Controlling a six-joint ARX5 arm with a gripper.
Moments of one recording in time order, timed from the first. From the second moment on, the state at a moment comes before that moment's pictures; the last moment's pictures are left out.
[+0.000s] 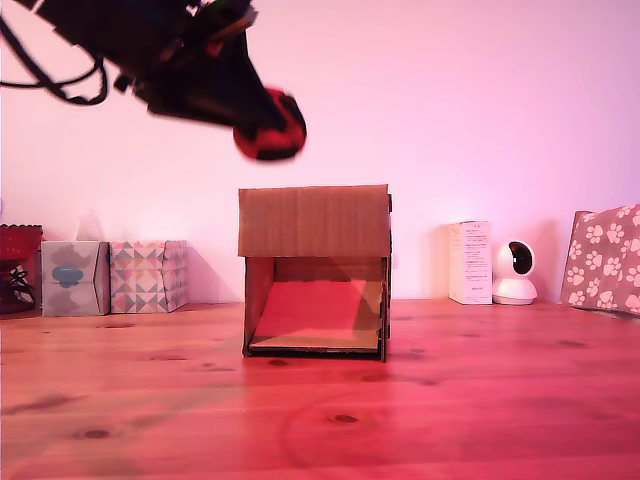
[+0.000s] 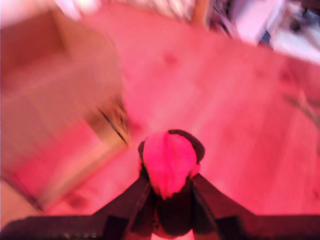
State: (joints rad) arm -0.67 1.24 0.77 0.14 0.11 0.08
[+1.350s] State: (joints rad) arm -0.55 1.87 1.55 -0.28 0.18 0.08
